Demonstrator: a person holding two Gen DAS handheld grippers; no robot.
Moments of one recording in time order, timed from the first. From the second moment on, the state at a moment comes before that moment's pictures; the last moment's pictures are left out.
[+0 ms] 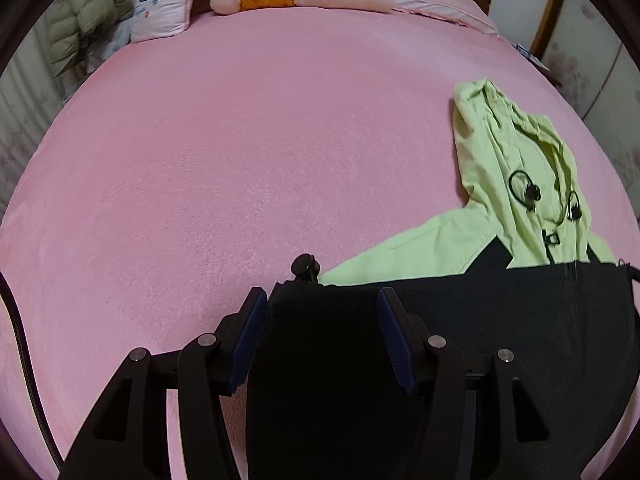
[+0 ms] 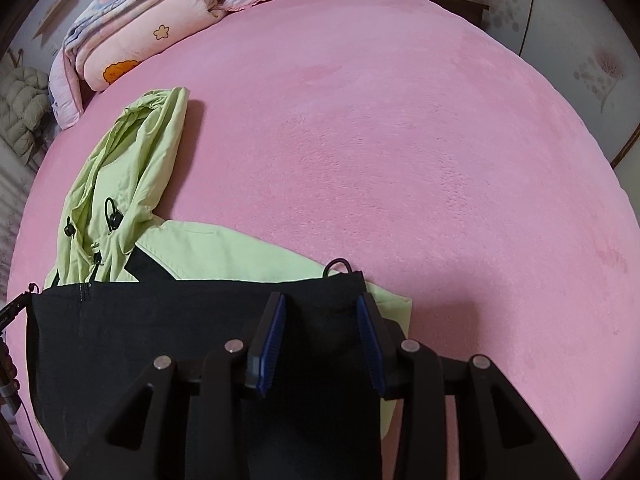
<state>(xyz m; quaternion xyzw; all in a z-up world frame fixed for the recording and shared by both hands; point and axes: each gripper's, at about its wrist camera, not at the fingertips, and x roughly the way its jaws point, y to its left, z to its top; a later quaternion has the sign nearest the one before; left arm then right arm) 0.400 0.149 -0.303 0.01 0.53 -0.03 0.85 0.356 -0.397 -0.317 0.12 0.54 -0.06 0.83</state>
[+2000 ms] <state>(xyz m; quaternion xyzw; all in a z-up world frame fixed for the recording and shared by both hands) 0.440 0.094 -0.348 0.14 0.51 0.11 0.84 0.351 -0.437 -0.339 0.05 0.53 -0.26 0.81</state>
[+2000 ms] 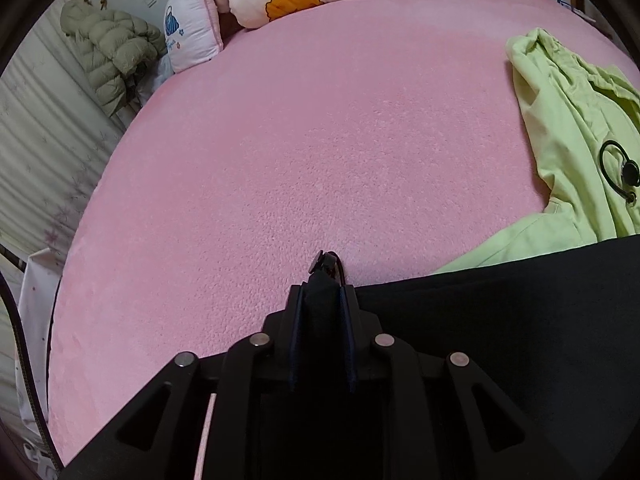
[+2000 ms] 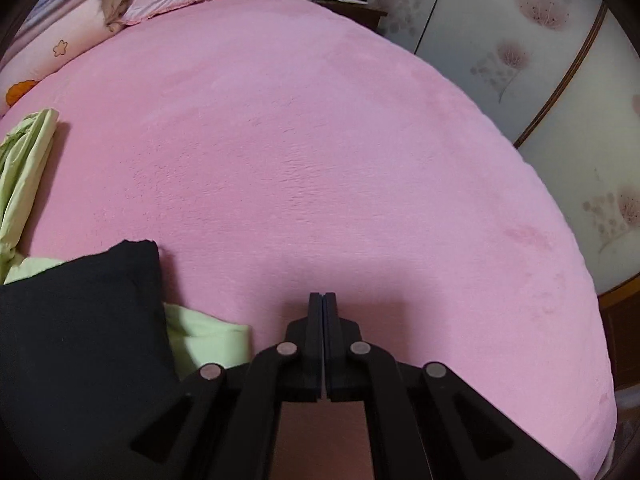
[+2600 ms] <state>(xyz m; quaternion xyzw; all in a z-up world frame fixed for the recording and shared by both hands) 0.439 0.082 -0.258 0.03 0.48 0.03 0.88 0.381 -0.346 -0.242 0.06 0.49 -0.07 0.87</state>
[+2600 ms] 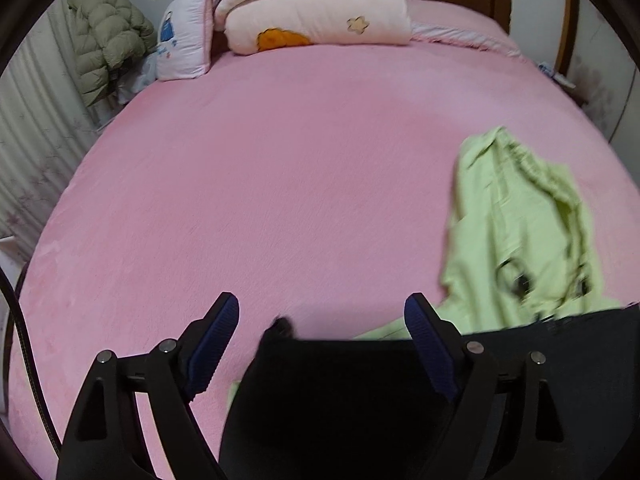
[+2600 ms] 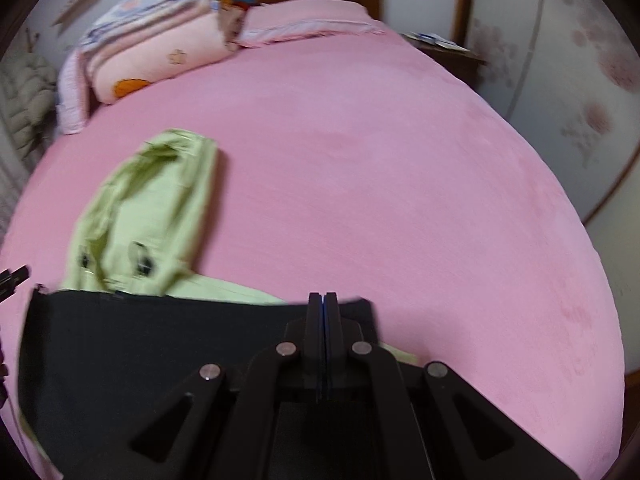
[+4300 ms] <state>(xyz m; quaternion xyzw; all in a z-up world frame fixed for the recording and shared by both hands) 0.603 -0.033 -0.346 0.00 0.52 -0.02 0.85 0.587 -0.291 -0.328 0.21 0.53 -0.02 0.82</state>
